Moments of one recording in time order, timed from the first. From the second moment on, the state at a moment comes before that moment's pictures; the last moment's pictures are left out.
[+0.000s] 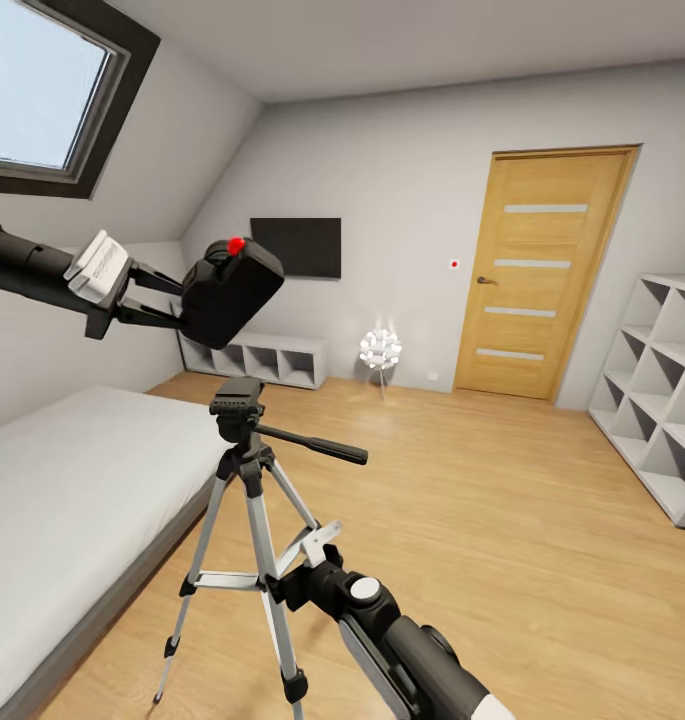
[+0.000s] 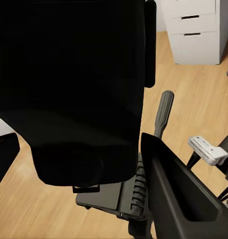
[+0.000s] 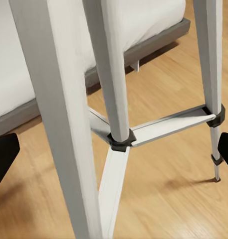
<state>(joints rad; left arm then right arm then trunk) -1.49 0.72 -0.56 -1.34 0.30 0.60 -1.47 -0.48 0.17 0.68 -0.99 -0.22 0.37 0.03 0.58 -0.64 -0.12</state>
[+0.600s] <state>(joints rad) -1.49 0.72 -0.57 -1.34 0.30 0.60 -1.46 -0.49 0.17 0.70 -0.96 -0.24 0.33 0.04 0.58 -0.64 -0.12</state>
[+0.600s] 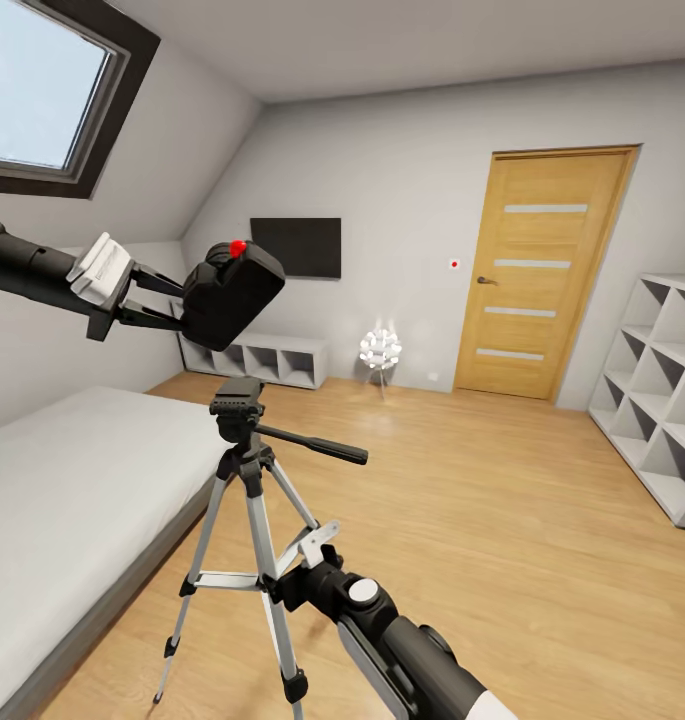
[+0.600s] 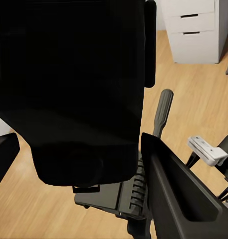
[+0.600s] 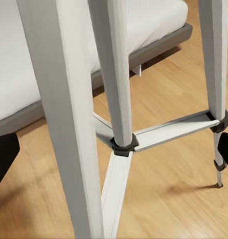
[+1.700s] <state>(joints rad) -1.49 0.72 -0.57 -1.34 0.30 0.60 -1.46 -0.49 0.17 0.71 -0.96 -0.24 0.32 0.03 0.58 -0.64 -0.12</state>
